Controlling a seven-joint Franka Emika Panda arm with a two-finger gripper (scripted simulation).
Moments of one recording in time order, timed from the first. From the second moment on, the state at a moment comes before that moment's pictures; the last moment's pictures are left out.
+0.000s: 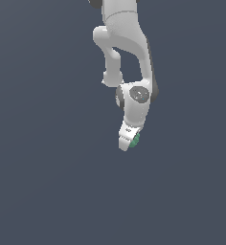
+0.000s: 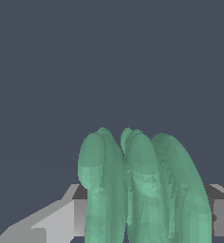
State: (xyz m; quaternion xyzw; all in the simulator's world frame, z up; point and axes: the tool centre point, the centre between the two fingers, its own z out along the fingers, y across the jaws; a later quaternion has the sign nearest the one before) arm -0.031 0.089 0.058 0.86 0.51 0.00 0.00
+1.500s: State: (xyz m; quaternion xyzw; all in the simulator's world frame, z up) arm -0.012 0.099 0.238 0.86 0.51 0.00 0.00
